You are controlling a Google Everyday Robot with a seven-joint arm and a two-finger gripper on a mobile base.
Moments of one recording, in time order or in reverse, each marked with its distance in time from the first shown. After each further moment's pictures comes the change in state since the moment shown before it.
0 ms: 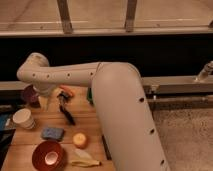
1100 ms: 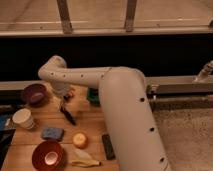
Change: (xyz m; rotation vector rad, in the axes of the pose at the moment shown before) arm 0.037 -0.018 0.043 -0.079 0.062 0.102
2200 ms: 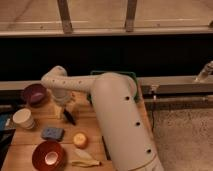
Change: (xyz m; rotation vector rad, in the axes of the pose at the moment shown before) arm 0.022 0.031 0.080 -0.142 0.111 0.030
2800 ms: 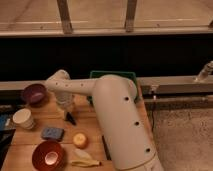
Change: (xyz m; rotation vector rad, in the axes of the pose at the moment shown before) arm 0.006 0.002 0.013 -0.022 0.005 0.047
